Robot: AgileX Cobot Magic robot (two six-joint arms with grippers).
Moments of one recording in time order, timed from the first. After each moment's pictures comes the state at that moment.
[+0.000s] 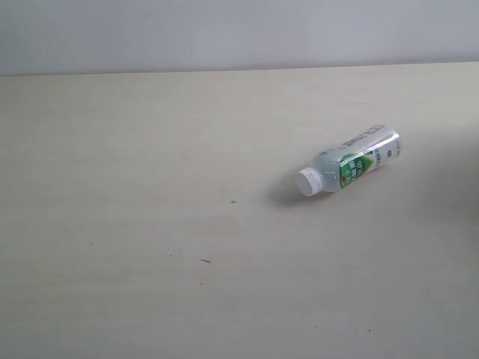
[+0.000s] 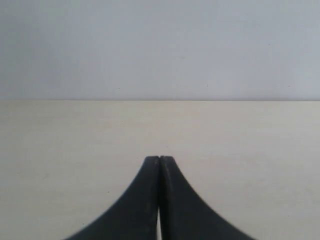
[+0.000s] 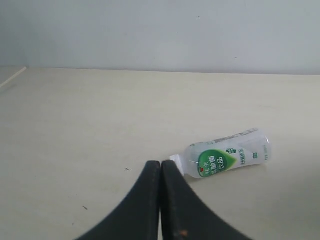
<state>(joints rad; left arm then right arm) 0.00 0.01 0.00 0.07 0.20 -0.11 0.35 0.33 -0.54 0.19 0.66 0.03</state>
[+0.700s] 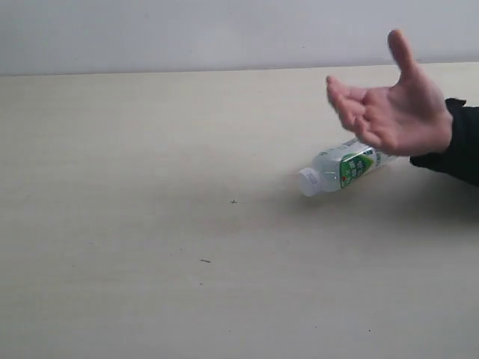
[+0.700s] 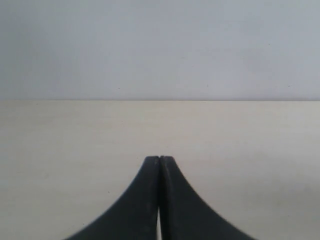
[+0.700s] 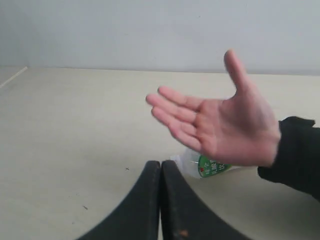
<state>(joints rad) 0.00 0.01 0.00 0.07 0.20 -0.11 0.35 0.33 -0.54 0.20 0.66 0.03</state>
